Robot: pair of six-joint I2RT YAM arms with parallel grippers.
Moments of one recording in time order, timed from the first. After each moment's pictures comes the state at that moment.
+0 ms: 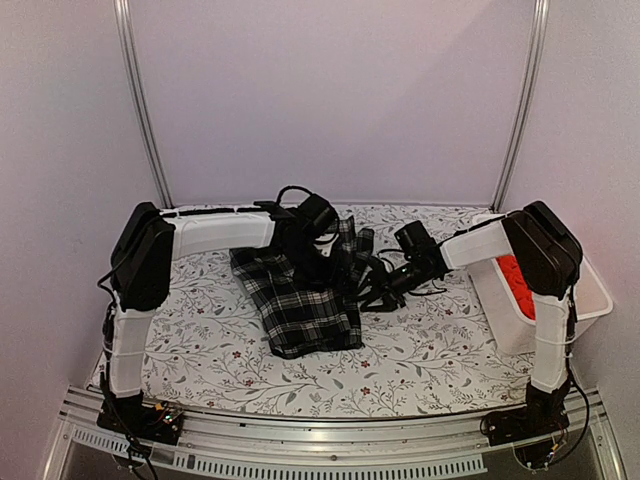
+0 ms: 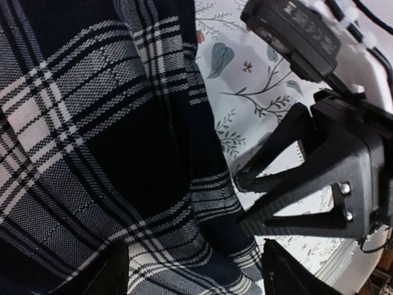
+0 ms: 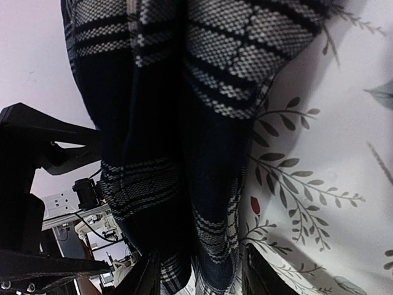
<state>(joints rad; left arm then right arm) -0.81 2.16 1.74 -0.68 0.25 -0.50 0.54 2.08 1.22 -0.16 -0.88 0.69</state>
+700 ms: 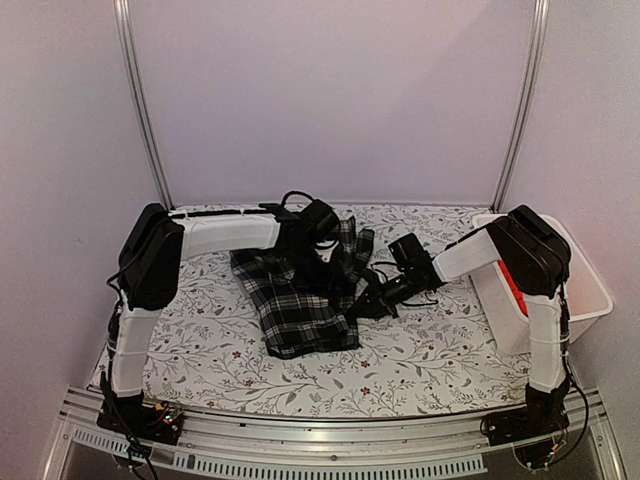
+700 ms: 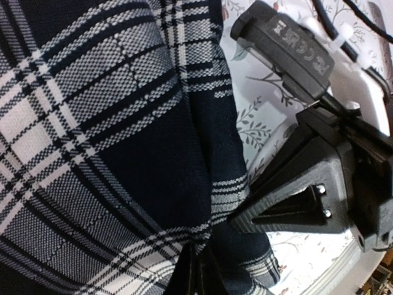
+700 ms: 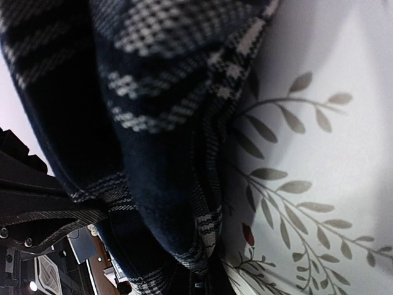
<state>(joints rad) -0.81 2.24 1.81 -0.76 0.25 -0.48 0.58 2.15 1.18 0.01 -0.92 0.79</state>
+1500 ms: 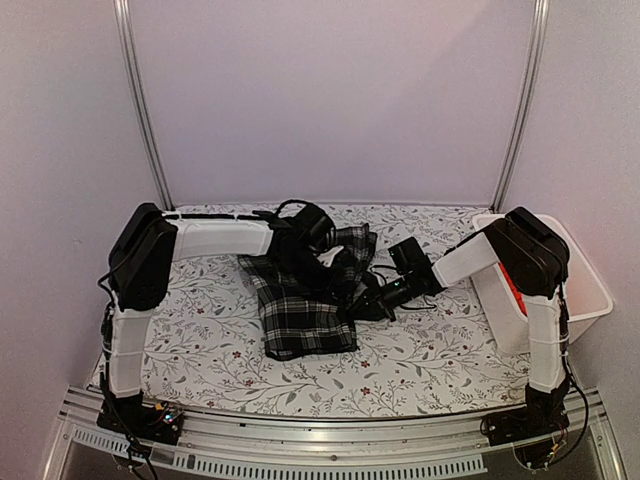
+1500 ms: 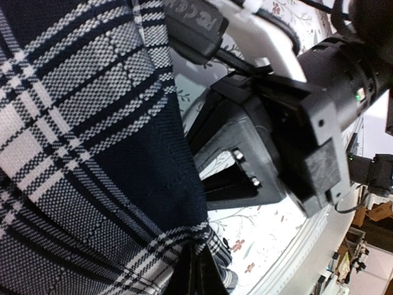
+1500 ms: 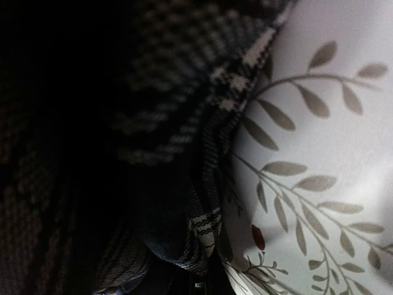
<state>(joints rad) -0.81 2.16 1.67 -0.62 0.49 -0.47 0.60 2.16 1.14 0.12 -0.95 0.87</state>
